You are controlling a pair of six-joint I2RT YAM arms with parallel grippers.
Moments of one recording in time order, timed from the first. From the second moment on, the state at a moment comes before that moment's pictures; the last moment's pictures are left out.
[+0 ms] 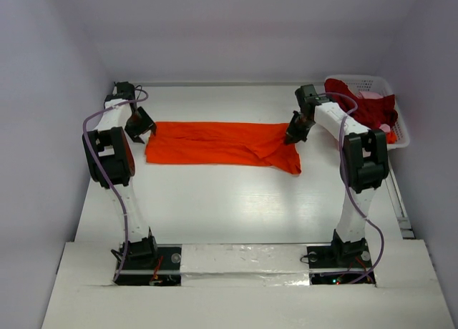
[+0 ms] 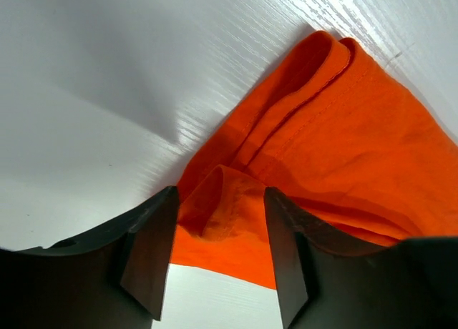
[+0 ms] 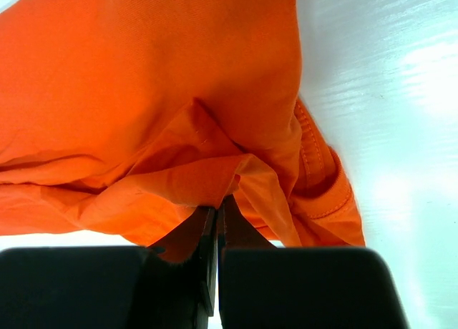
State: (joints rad) left arm 0.16 2.10 1.70 -0.86 0.02 -0.51; right arm 0.20 2.00 1.60 -0.84 -0.12 0.71
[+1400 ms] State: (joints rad) left arm 0.10 1.91 1.63 -0.76 0.17 -0.51; right arm 0.20 2.11 1.94 -0.89 -0.10 0.56
